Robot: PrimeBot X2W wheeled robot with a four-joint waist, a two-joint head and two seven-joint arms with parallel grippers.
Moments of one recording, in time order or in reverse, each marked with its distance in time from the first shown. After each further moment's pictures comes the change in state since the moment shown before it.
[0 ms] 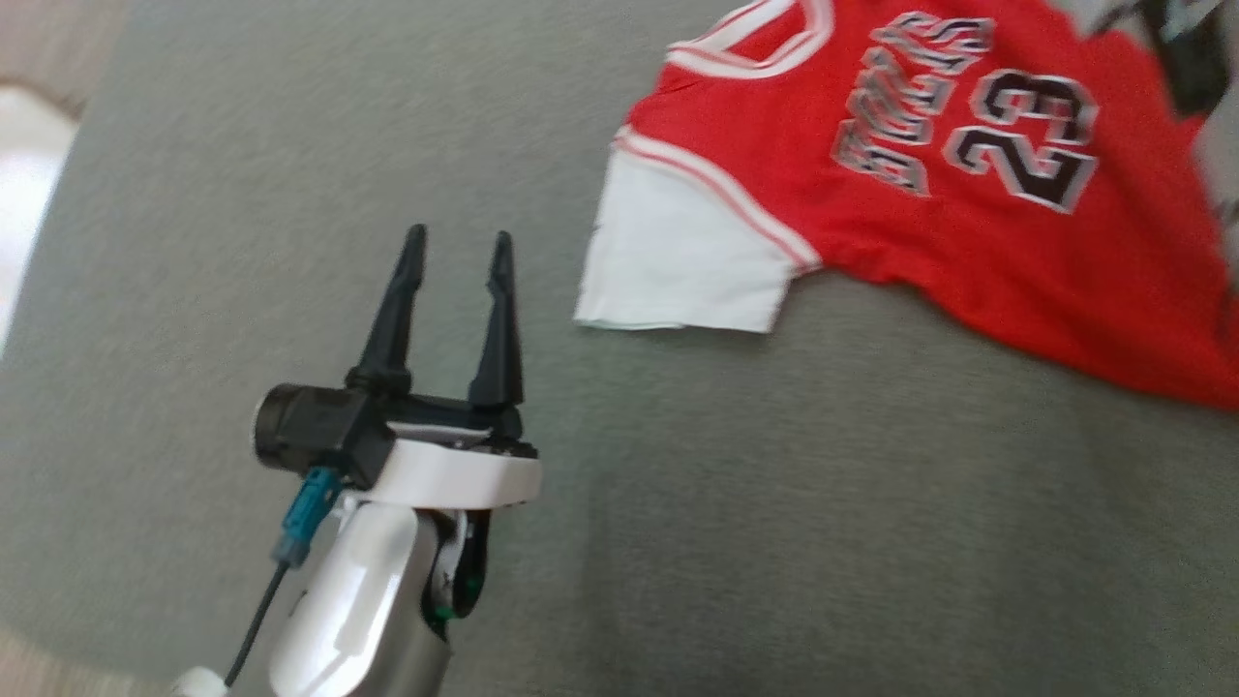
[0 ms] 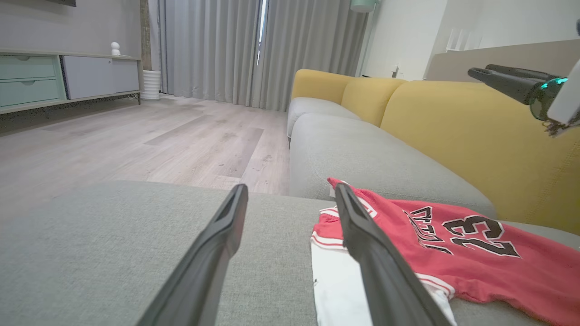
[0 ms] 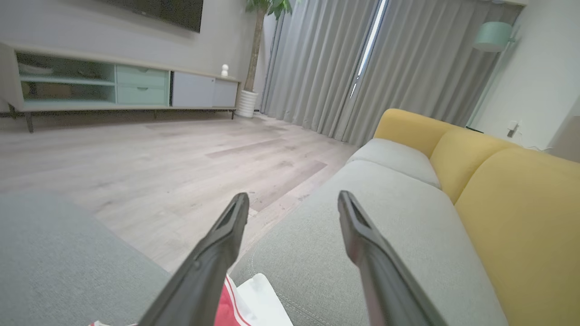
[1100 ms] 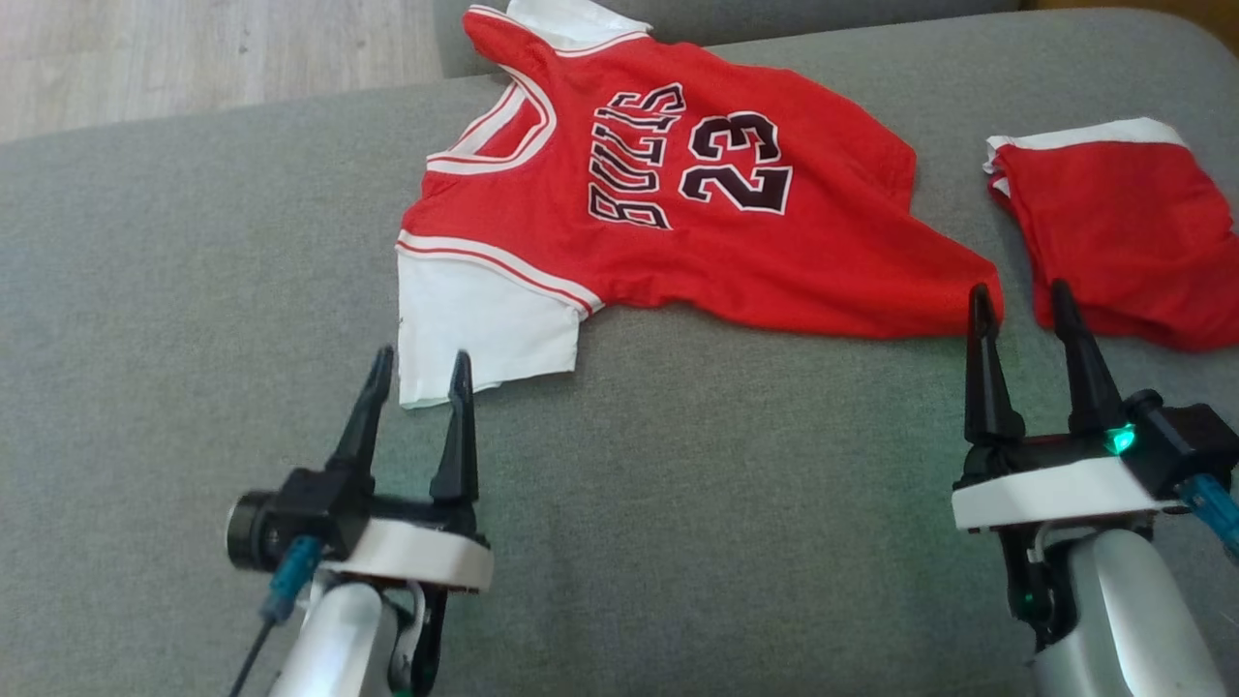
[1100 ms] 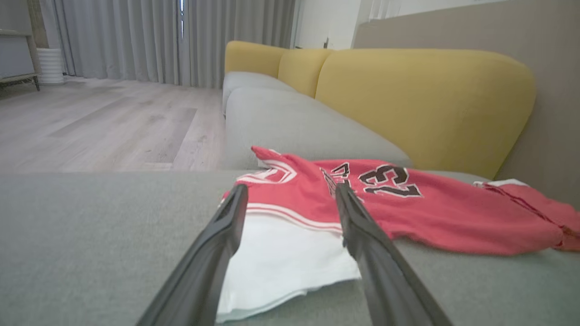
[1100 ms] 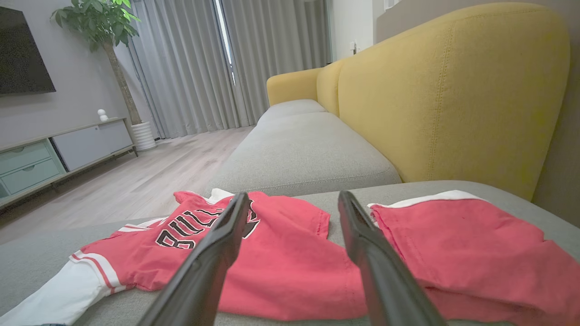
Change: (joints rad) left arm 0.126 0.001 0.124 0.122 0.085 -0.088 -0.001; right arm 1.110 0.294 -0.576 -0.798 -0.125 0.000 -0.003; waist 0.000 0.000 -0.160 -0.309
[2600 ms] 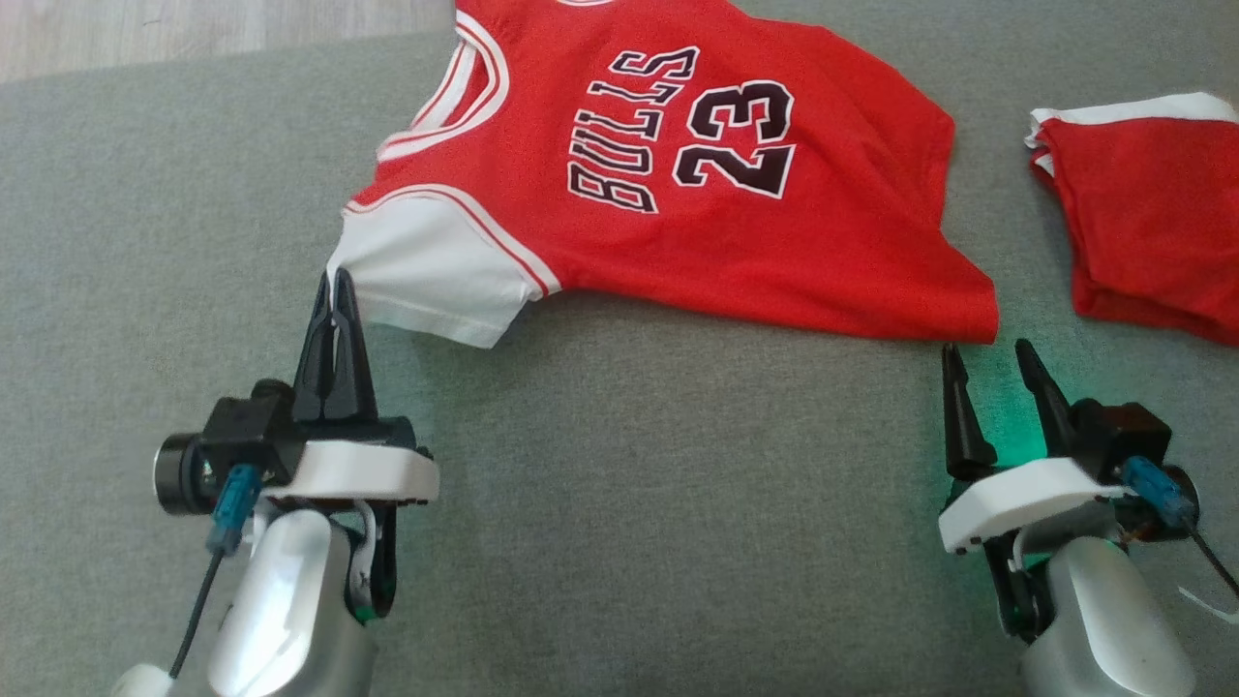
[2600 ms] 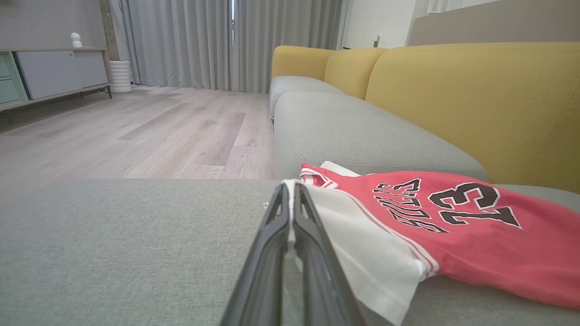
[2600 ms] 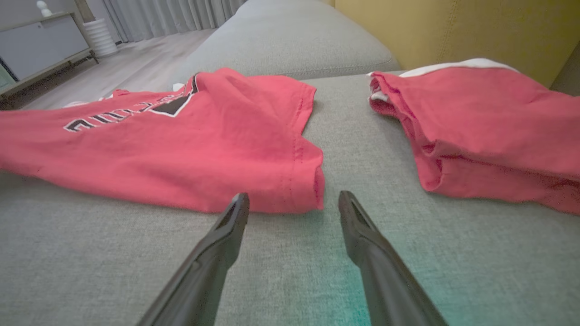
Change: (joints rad) left arm -0.127 0.007 0.105 0.078 0.028 0.070 0.004; right arm -0.083 0.002 -0.037 0.302 -0.081 0.000 0.045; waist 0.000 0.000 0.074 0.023
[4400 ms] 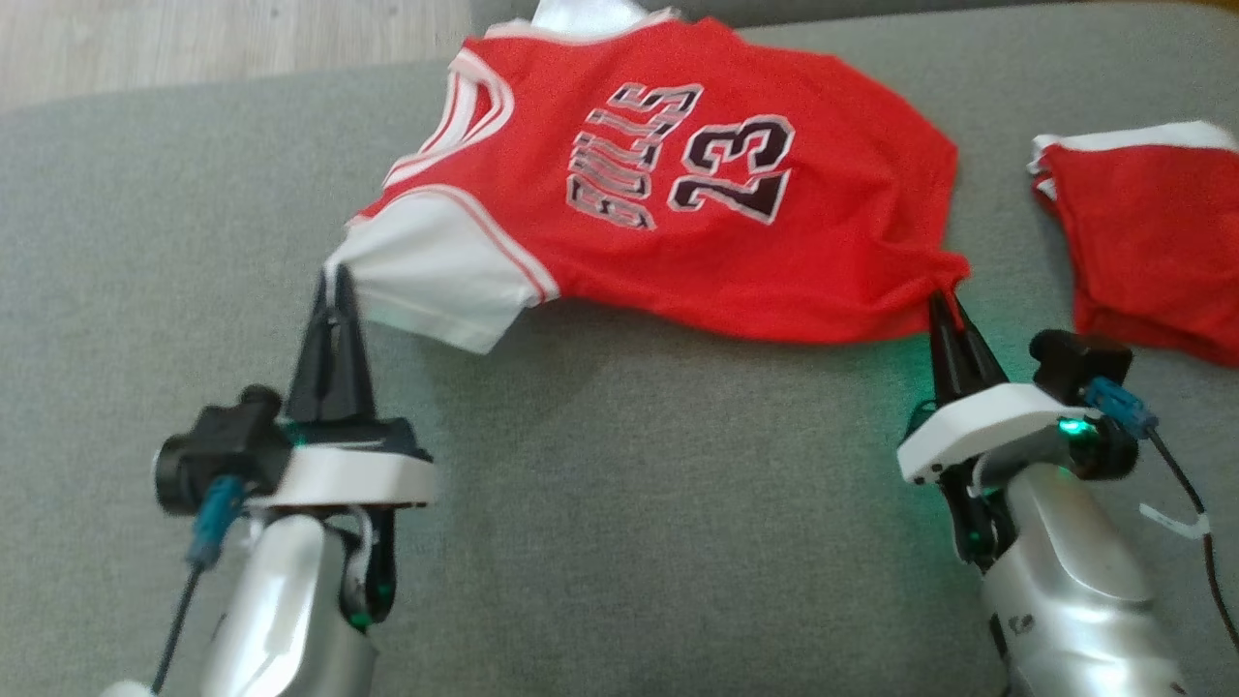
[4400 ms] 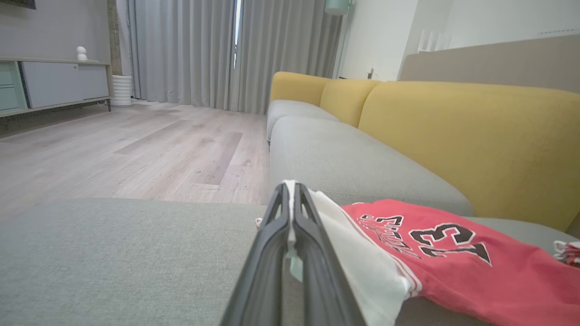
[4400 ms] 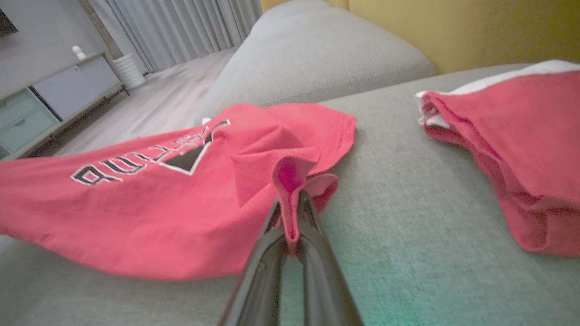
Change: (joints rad) left arm 0.031 -0.009 0.016 -0.067 -0.029 -0.043 0.000; right arm -0.218 -0.003 0.107 0.269 0.174 0.000 -0.019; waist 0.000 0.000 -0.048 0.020
